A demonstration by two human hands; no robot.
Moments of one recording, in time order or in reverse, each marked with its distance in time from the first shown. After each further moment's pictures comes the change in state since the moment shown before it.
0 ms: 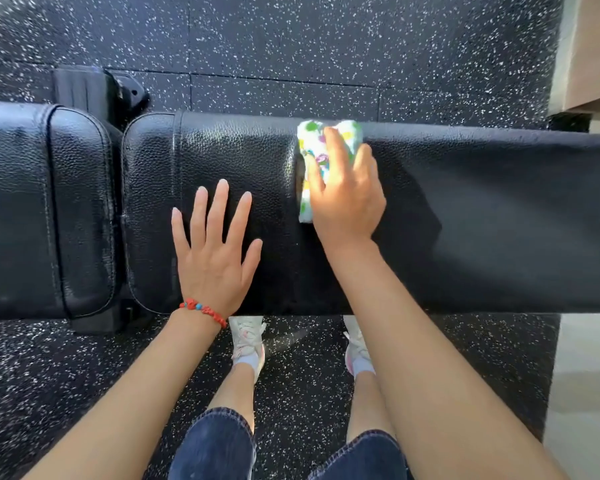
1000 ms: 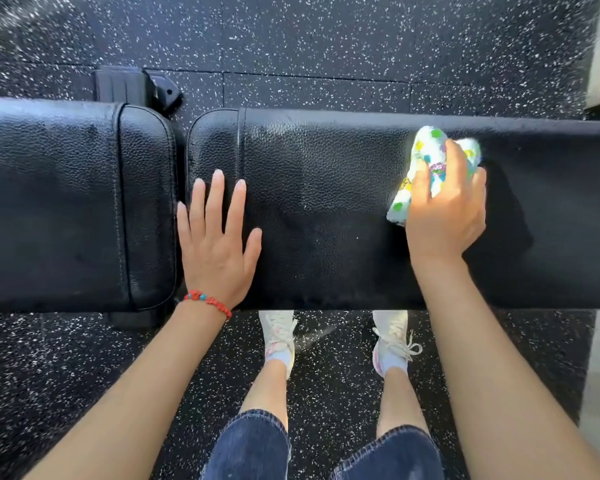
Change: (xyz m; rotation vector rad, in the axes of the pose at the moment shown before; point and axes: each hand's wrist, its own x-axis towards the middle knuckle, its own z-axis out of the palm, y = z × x) left_hand -0.007 -0.067 -0.009 -0.061 0.010 -0.053; right_hand -0.019 0.020 -0.016 -0.045 0.018 0.406
